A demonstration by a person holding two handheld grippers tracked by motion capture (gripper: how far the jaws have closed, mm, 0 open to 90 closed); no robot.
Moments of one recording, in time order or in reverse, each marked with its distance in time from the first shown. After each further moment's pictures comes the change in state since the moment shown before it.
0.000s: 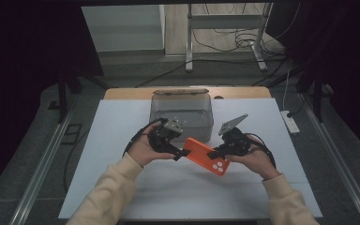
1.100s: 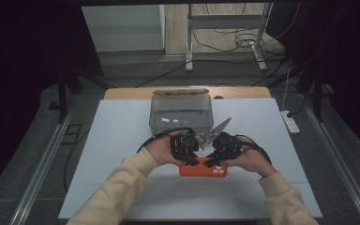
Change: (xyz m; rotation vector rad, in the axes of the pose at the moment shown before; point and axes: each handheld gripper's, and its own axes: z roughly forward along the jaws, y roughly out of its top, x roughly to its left) left arm -0.028 0.039 0.044 0.326 -0.164 0.273; right arm 0.008 0.010 0.023 0.186 0.045 -0.141
